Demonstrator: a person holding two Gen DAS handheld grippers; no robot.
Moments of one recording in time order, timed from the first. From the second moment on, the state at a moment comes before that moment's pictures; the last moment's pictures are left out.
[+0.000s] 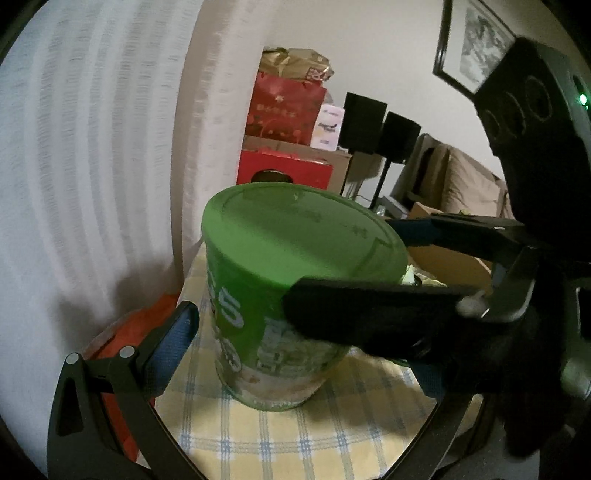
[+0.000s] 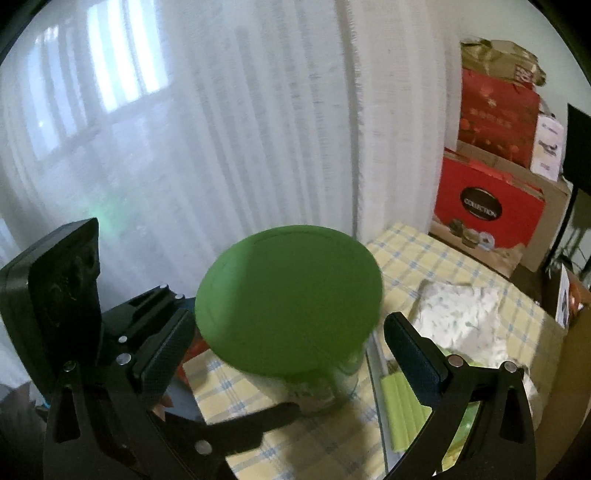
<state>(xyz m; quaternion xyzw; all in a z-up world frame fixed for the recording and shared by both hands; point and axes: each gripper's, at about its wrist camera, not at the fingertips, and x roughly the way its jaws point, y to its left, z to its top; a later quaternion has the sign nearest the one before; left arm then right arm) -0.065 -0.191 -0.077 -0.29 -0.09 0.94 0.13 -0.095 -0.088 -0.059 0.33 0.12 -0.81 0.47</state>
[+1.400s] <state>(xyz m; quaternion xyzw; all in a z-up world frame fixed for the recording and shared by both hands) -0.059 -0.015 0.037 -0.22 -0.03 0.94 0.26 -0.067 0.095 0.046 0.32 0.02 -0.90 0.30</state>
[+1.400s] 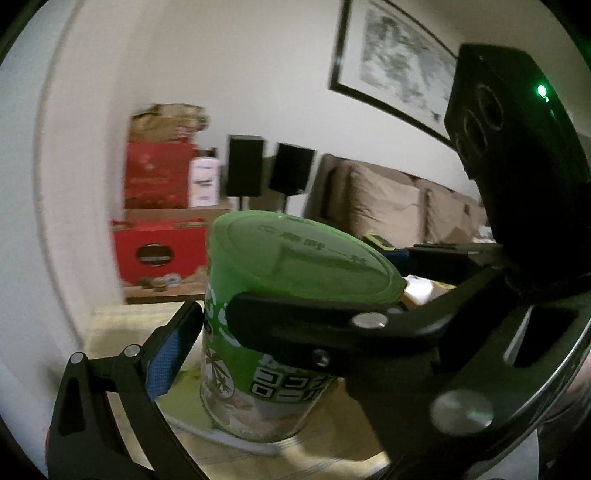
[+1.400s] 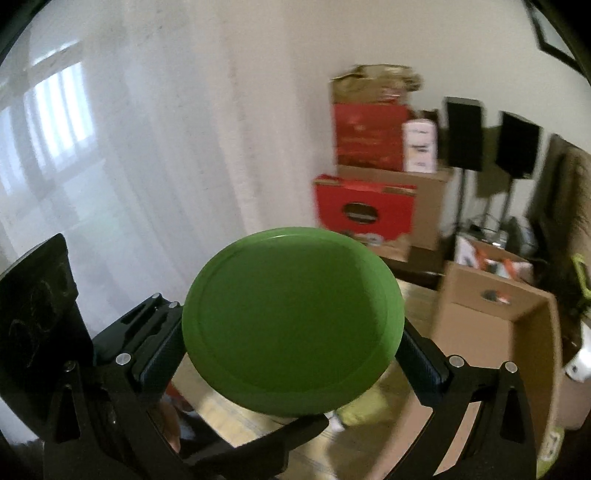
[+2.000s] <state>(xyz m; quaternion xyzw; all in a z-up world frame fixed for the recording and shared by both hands) -0.046 0.135 0.026 -0.25 0.04 0.90 0.36 -0.071 0.263 0.022 0.37 -0.15 -0.89 0.21</state>
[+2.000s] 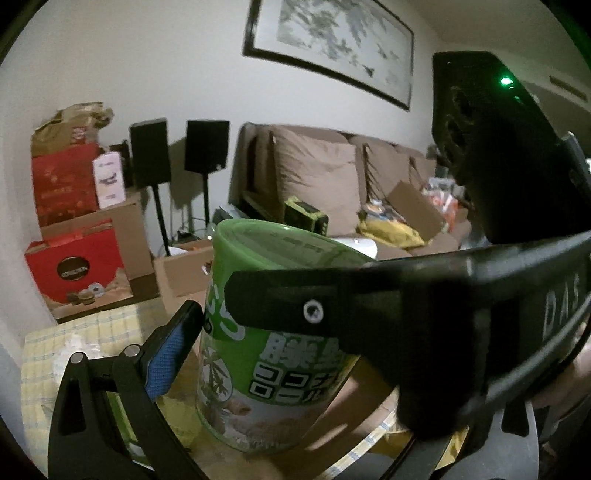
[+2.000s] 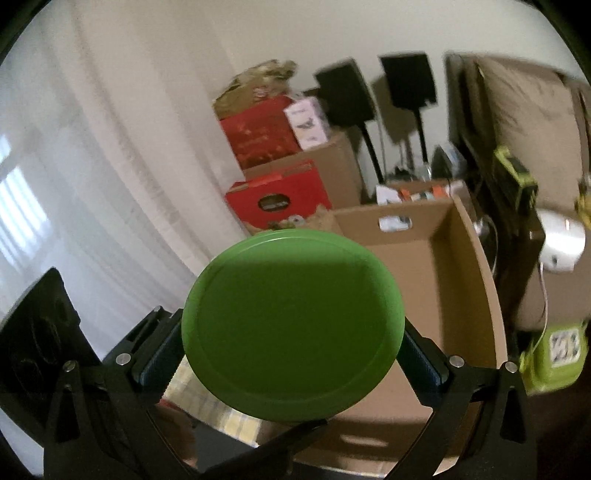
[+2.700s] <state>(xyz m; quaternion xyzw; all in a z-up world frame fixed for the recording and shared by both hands) -0.035 0.195 -0.027 -0.31 0.09 0.87 0.38 -0.074 0.322 -0.037 0.43 -0.22 -0.86 0.18</state>
